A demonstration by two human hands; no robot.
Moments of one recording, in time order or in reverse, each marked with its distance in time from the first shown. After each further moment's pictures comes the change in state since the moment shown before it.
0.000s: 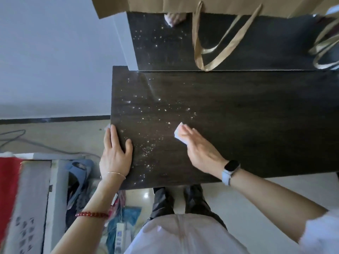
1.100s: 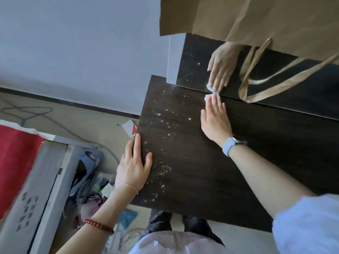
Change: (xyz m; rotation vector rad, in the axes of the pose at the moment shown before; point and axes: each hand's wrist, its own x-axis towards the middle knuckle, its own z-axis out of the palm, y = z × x) left_hand 0.003 -0.002 0.000 -0.021 0.019 0.010; right_hand 0.161 0.009 -0.037 -0.253 0.075 0.236
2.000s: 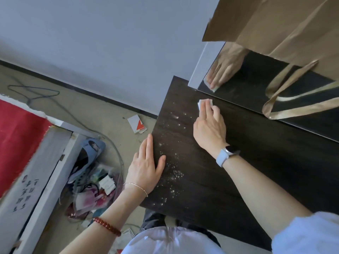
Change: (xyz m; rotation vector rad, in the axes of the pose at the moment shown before) left_hand 0.002 -0.009 0.001 -0.092 -0.047 0.009; right_hand 0.002 -0.068 0.005 -0.212 0.043 -0.152
